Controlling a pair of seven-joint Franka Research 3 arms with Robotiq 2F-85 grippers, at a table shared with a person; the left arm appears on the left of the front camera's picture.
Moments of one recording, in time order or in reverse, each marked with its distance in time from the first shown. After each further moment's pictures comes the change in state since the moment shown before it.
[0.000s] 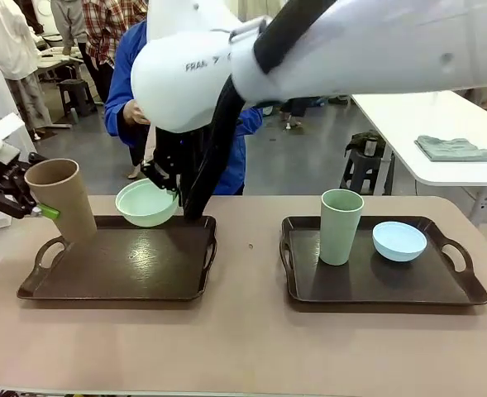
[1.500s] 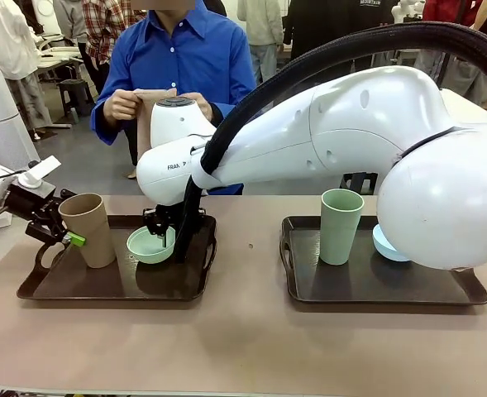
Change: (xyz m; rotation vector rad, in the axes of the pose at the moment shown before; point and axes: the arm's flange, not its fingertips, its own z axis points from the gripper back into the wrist) left arm -0.101 0.038 -0.076 -0.080 -0.049 0.101; right arm 0.078 0.005 -0.204 -0.008 0.089 -0.028
